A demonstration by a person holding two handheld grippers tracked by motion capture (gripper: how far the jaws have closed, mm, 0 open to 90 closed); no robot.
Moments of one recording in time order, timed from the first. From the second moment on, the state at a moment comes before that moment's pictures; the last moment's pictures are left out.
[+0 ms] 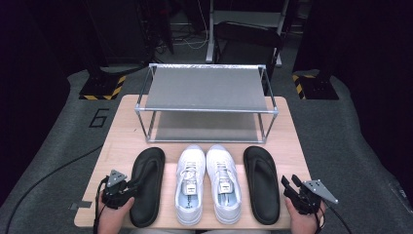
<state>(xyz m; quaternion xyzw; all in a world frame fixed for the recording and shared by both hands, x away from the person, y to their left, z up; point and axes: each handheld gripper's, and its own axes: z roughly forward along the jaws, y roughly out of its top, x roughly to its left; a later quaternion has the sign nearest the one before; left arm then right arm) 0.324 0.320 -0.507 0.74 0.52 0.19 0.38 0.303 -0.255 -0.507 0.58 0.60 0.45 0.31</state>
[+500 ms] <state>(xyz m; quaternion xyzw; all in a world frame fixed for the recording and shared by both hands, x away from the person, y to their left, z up) 0.343 0.322 -0.504 0.76 0.49 0.14 0.41 0.302 -0.256 -0.509 0.58 0.60 0.45 0.31</state>
